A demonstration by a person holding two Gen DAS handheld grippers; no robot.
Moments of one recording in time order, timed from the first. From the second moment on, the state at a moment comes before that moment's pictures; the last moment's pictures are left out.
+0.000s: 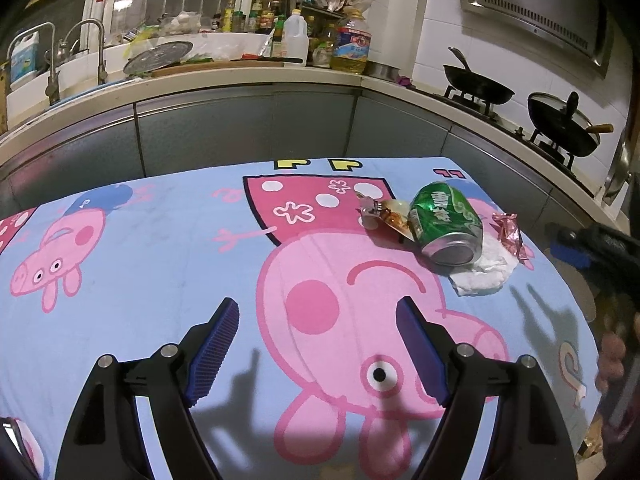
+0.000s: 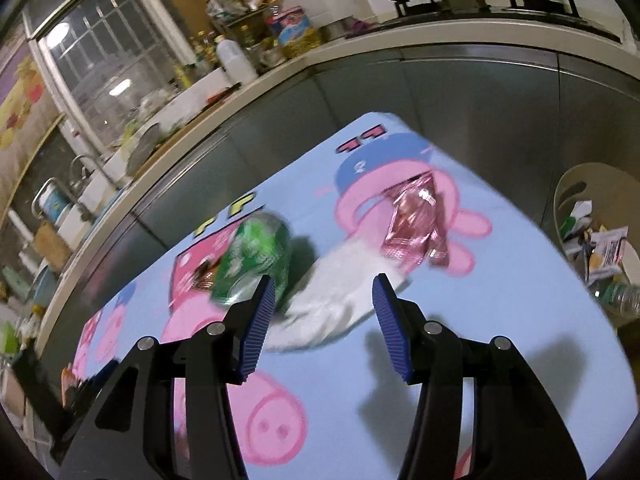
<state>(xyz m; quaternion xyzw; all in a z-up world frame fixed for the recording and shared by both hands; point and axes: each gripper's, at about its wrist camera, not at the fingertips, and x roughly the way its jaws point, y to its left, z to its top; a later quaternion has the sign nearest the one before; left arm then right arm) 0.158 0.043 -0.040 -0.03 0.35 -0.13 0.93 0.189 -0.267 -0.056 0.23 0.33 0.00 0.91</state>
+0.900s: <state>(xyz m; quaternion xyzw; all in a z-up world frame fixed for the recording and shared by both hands) 0.161 0.058 -0.033 -0.08 0.37 -0.15 0.91 0.209 -0.188 -0.106 0.35 0.42 0.26 0.79</state>
